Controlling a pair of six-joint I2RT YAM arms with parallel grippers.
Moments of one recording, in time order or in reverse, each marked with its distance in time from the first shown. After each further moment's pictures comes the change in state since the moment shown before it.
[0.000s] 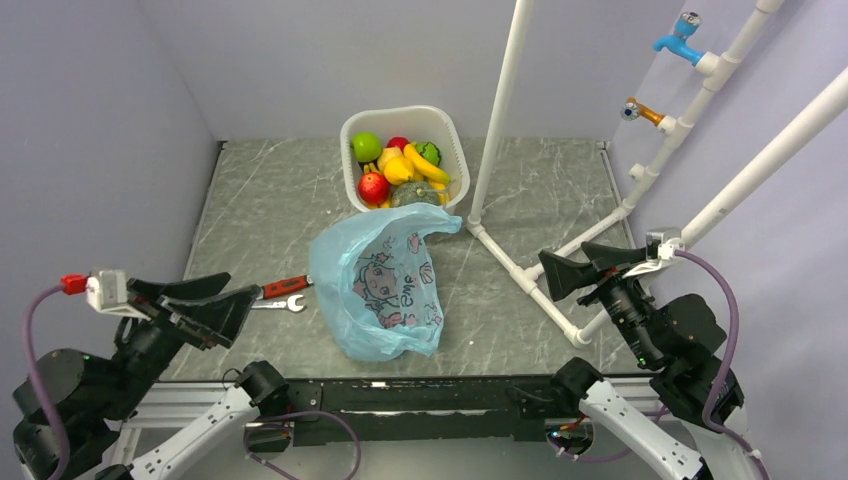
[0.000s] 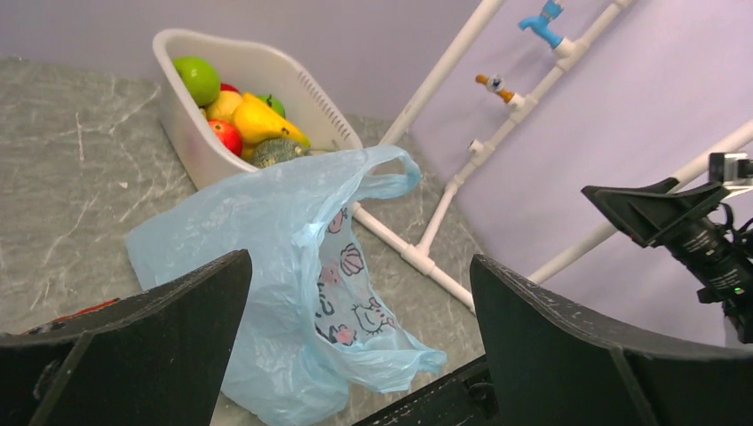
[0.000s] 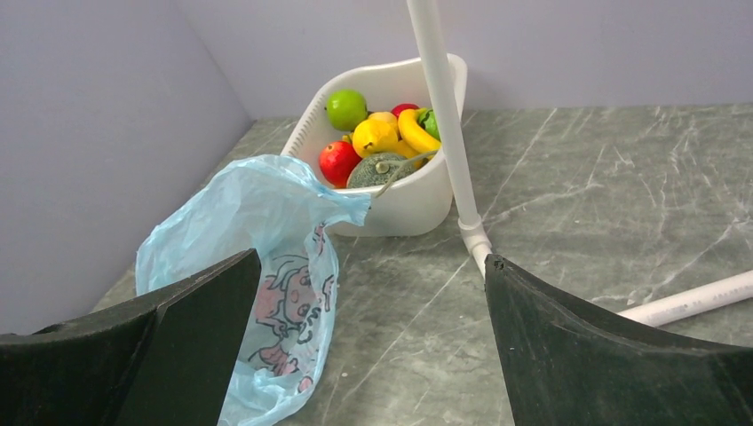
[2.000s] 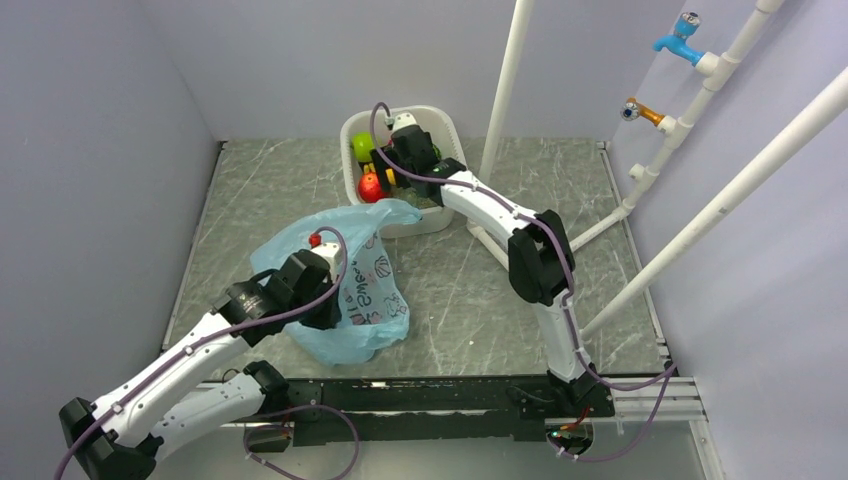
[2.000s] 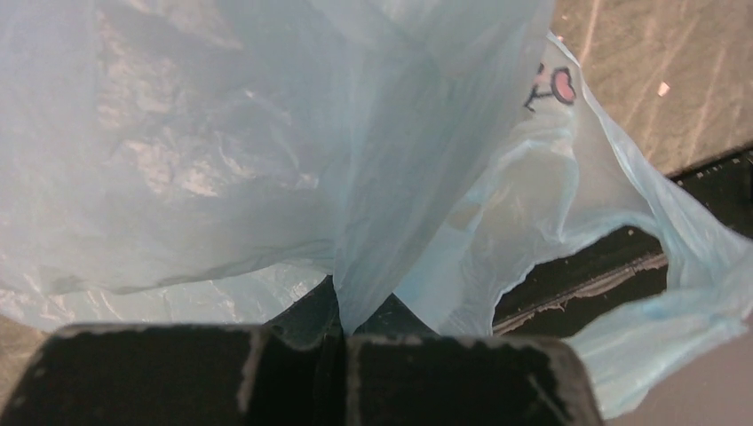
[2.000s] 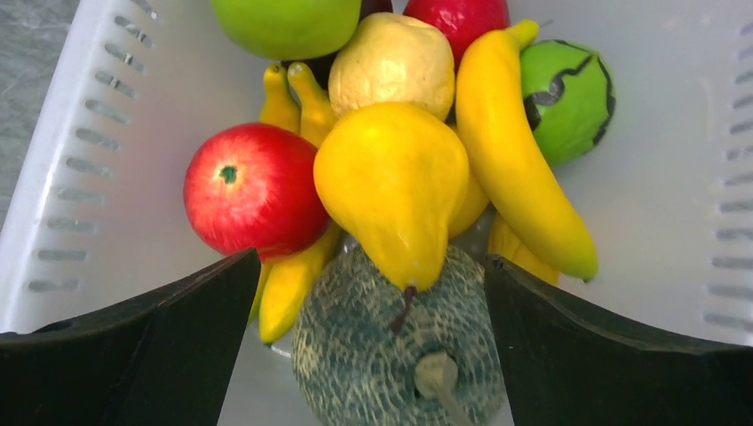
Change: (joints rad) left arm 0.031 0.566 -0.446 -0.011 0.205 0.042; right arm -0.001 1.878 0.977 0.280 -0.045 -0.176
